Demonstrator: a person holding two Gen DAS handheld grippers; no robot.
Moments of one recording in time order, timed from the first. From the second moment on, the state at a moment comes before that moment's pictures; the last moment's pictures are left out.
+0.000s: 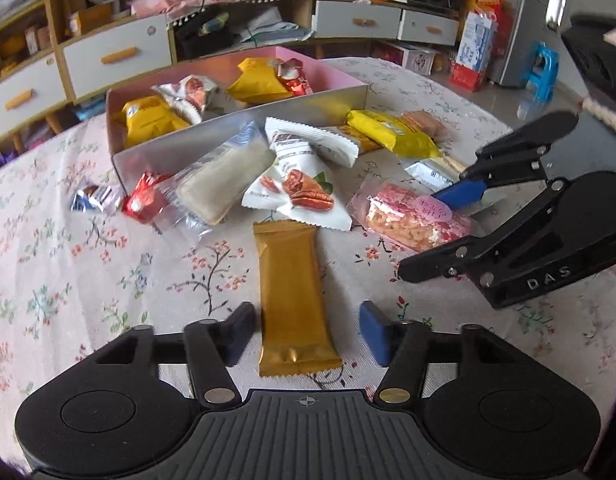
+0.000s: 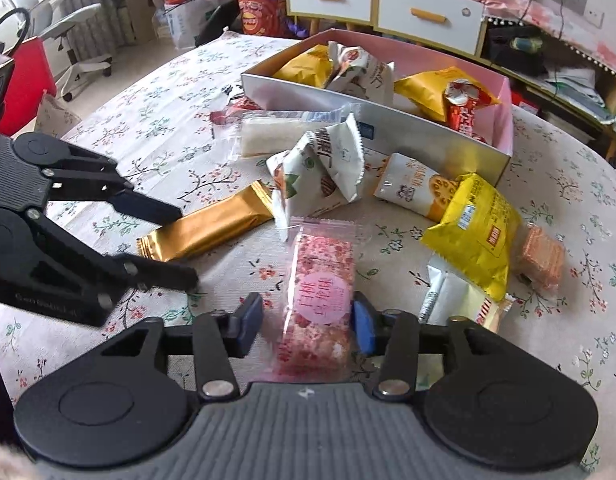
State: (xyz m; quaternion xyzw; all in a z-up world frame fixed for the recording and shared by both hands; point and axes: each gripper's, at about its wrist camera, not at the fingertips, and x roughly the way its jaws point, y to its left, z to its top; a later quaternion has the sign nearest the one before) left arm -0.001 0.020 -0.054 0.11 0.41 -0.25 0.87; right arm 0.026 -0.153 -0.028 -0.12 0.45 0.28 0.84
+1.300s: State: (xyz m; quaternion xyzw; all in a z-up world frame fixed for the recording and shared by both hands) left arm 0.012 0.015 -0.042 0.09 0.41 -0.21 0.88; right arm 0.036 -0.167 -0.016 -0.11 0.43 0.25 0.86
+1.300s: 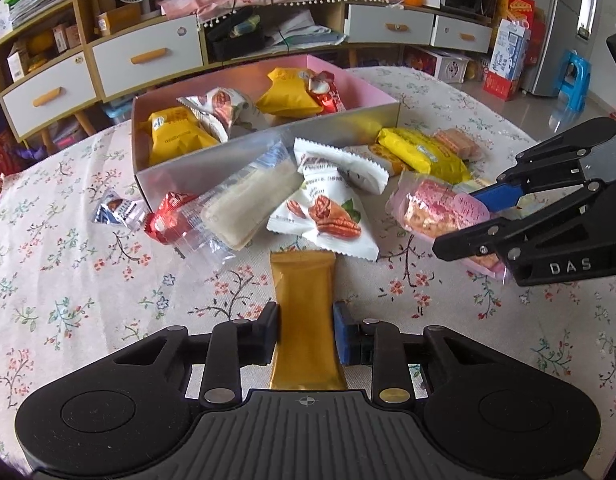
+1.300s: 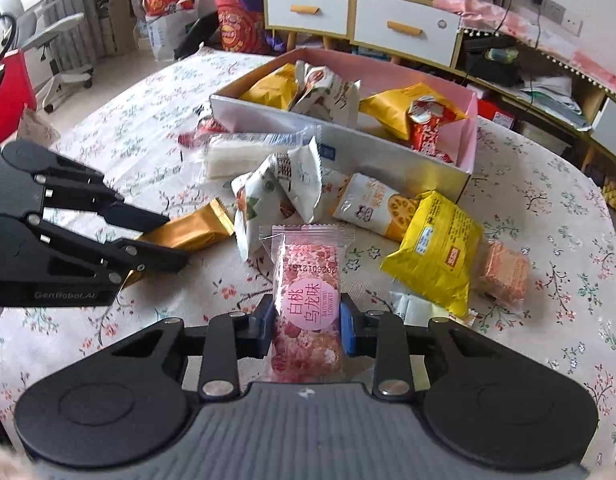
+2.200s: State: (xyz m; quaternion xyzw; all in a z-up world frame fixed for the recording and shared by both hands) left arm 0.074 0.045 0.024 -0.03 0.35 -0.15 0.92; right arm 0.100 -0.179 0.019 0.06 0.39 0.22 0.89
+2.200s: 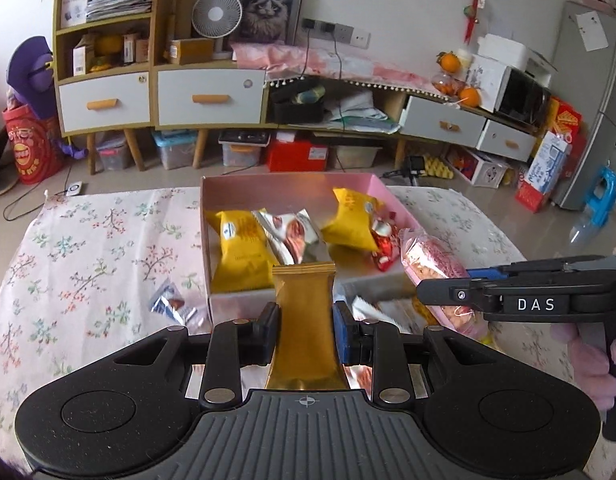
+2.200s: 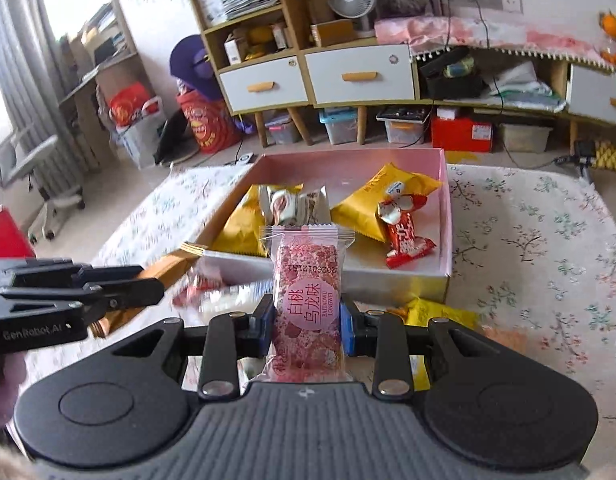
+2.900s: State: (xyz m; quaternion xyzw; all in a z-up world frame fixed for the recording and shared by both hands) left arm 0.176 0.016 -0.013 -0.03 0.40 -0.15 0.90; right arm 0.178 -0.183 -0.008 0.15 0.40 0.20 0.88
